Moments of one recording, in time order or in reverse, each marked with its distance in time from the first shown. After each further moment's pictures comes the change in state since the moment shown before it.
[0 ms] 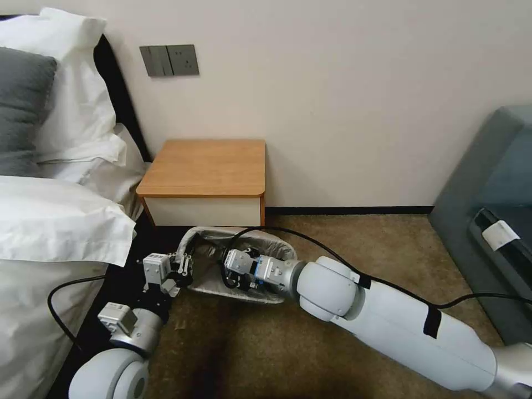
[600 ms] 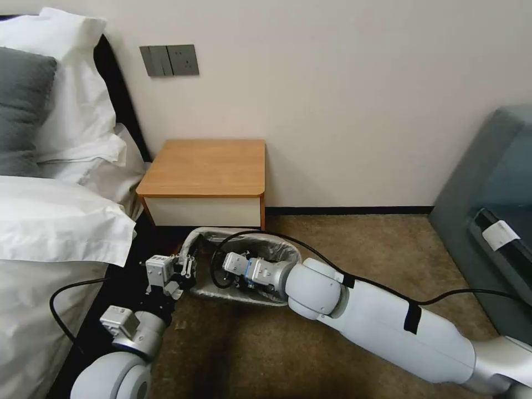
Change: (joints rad) left arm 0.011 -0.026 0.004 -0.015 0.016 -0.001 0.014; right arm 0.020 0.051 -0.041 -0.099 -0.069 -0.047 0.017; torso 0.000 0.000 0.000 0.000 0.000
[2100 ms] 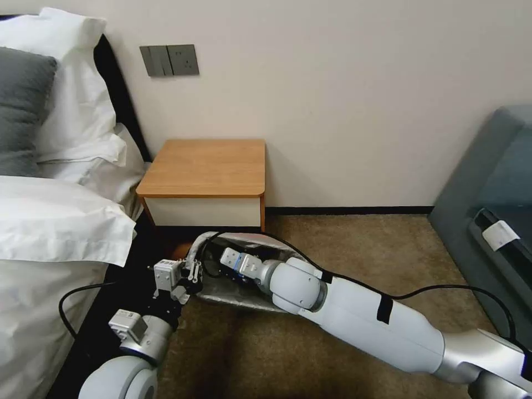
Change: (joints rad) left arm 0.009 -0.020 0.022 0.016 0.035 -0.001 0.014; right arm 0.022 0.058 -0.042 -0.091 0.095 -0.018 0.142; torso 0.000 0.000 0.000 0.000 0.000
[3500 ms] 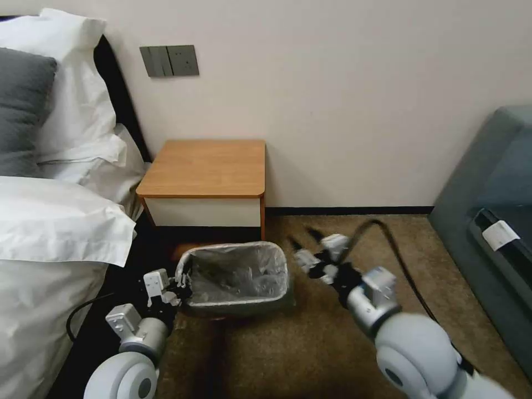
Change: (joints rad) left arm -0.020 0.020 0.036 0.053 -0.307 0.239 -0.316; right arm -1.047 0.039 0.909 0.573 -0.042 0.405 0.237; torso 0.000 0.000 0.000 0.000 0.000
